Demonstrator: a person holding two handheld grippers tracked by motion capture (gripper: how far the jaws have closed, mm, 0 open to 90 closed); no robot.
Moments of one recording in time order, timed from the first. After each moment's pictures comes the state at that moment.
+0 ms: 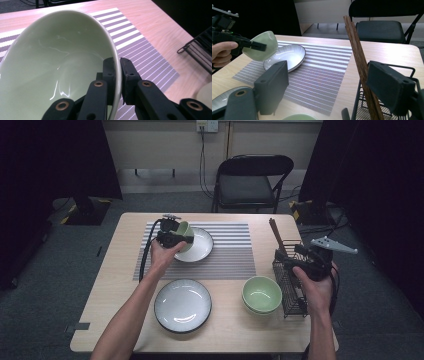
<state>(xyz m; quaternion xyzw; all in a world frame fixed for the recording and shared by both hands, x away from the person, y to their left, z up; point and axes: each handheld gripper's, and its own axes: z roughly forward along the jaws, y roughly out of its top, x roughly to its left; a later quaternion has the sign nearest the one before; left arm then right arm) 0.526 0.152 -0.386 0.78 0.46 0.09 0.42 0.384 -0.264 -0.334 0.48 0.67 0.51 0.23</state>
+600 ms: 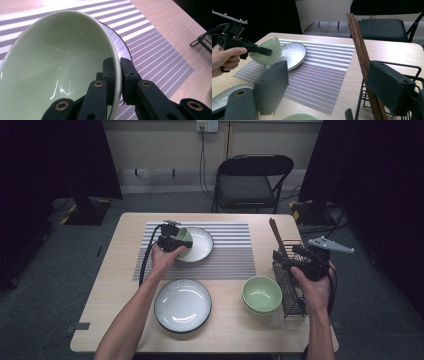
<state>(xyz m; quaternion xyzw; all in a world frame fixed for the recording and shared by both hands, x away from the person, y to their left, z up) 0.535 0.156 -0.415 0.78 0.46 0.08 0.41 0.386 -0.261 -0.337 0.48 0.68 0.51 0.23</state>
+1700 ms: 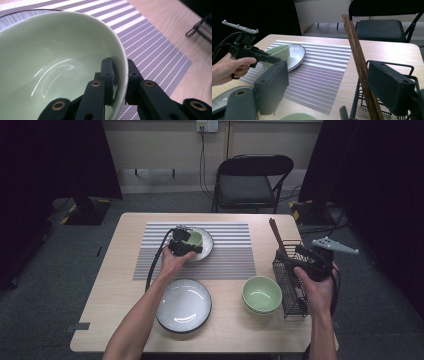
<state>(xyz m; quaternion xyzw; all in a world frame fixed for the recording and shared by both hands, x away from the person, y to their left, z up) 0.538 0.125 -0.438 0.81 0.42 0.06 0.41 0.384 -0.267 -0.336 0.49 0.67 0.51 0.23</state>
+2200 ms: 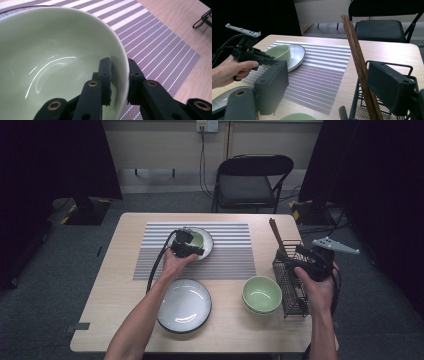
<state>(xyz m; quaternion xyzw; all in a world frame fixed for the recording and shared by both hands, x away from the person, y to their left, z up) 0.537 0.117 -0.444 0.82 0.42 0.07 0.39 0.384 -0.268 -0.335 0.49 0.67 0.51 0.23</state>
